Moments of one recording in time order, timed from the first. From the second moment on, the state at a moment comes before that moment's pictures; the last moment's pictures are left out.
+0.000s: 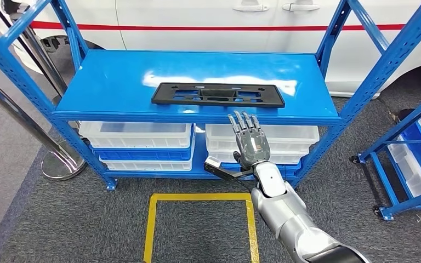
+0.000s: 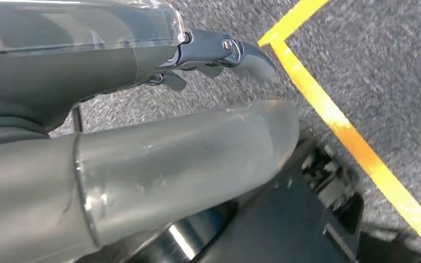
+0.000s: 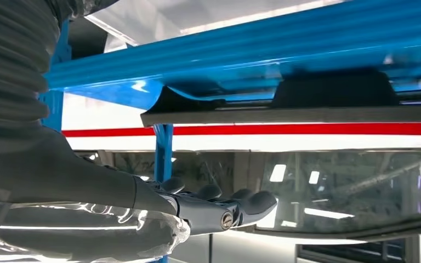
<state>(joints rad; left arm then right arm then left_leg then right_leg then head) -0.11 -0.11 0.11 -0.21 -0.70 -0.04 -0.21 -0.65 0.17 0.24 -0.63 1.44 -0.70 0.01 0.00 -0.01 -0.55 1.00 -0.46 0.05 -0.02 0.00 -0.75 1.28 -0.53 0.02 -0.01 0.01</state>
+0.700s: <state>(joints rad) -0.11 -0.11 0.11 -0.21 -0.72 -0.05 -0.21 -0.64 0.16 0.21 -0.63 1.44 -0.70 0.01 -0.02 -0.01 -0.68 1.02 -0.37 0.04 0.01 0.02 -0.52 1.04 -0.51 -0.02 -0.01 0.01</state>
